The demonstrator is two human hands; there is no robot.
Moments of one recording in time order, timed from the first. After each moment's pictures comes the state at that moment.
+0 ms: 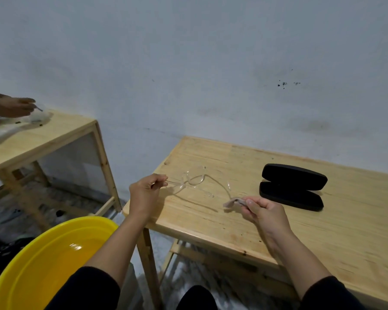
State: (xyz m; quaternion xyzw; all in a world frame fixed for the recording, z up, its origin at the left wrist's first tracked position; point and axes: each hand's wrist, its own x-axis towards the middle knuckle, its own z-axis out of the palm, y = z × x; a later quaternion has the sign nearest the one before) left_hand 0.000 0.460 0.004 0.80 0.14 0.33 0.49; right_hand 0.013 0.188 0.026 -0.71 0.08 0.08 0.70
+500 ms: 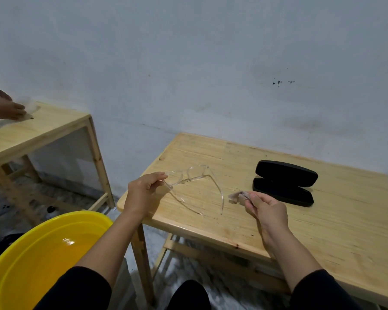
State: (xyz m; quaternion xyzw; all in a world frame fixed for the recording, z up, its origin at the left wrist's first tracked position) left_hand -0.006 0.458 -0.004 0.87 0.05 0.33 0.37; right_hand 0.013 0.180 0.025 -0.67 0.15 0.01 0.72
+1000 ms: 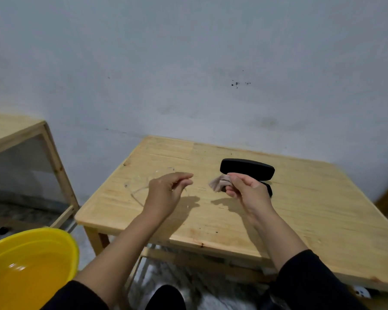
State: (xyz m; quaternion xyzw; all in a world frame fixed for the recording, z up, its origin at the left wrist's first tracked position) left_hand 0.012 0.338 0.033 0.85 -0.10 0.30 0.43; right_hand 0.025 0.141 0.060 -0.66 0.08 0.00 0.75
